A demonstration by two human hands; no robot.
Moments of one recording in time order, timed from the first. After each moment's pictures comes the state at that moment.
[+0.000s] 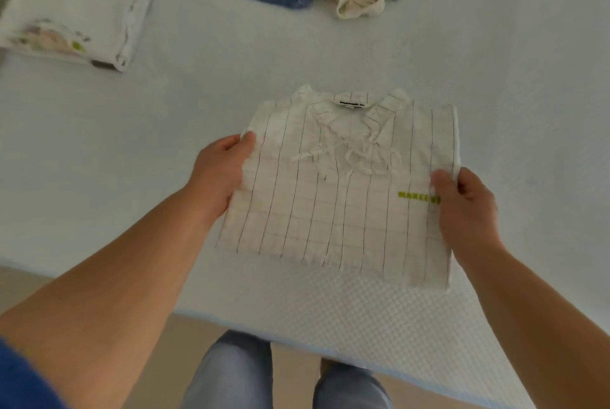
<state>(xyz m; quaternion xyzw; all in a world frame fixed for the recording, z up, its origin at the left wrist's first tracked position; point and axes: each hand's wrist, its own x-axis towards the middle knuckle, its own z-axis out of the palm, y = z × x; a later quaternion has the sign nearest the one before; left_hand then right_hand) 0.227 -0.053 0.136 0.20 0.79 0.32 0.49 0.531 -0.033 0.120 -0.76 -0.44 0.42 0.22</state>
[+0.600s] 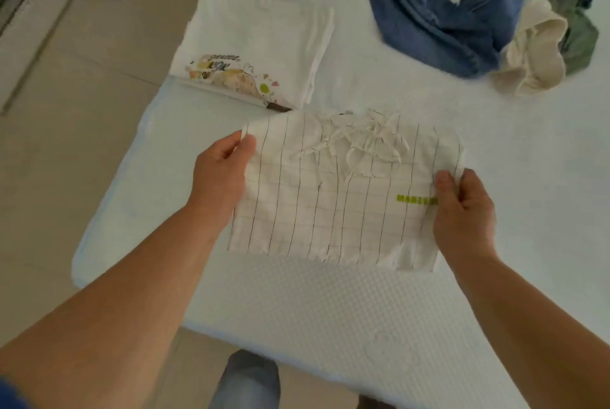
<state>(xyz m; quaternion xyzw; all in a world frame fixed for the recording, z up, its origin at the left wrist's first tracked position) -0.140 -0.093 0.147 0.19 0.76 0.45 0.43 0.139 -0.045 0.145 -0.71 -0.52 0.38 0.28</state>
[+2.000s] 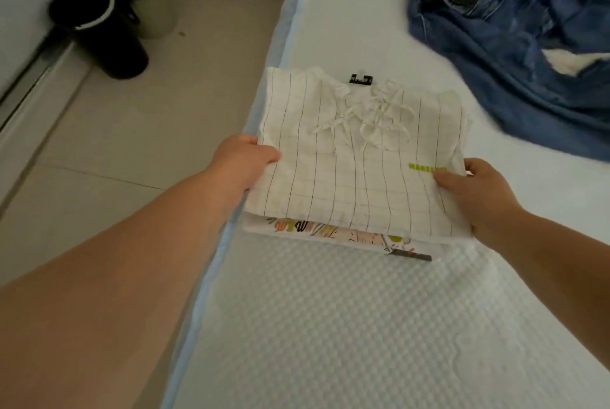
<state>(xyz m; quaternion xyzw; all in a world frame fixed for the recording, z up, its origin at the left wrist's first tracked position) -0.425 0.149 0.023 0.28 0.77 0.30 0.49 -0.131 0.172 0.021 -0.77 -0.43 0.43 0.21</state>
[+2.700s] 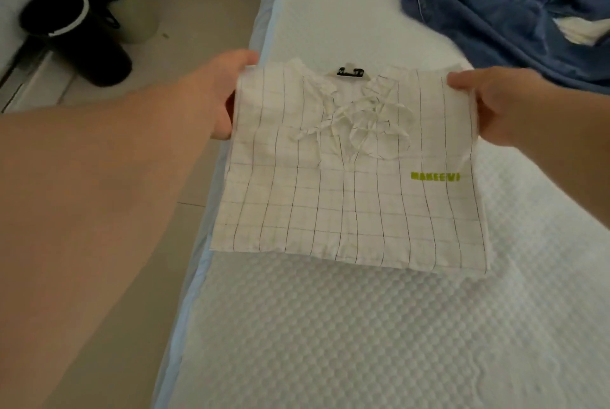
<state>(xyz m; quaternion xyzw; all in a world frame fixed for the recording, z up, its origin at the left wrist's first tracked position) -0.438 0.240 0.034 0.17 0.69 0.33 0.62 -0.133 0.275 0.045 -0.72 -0.30 0.55 0.32</state>
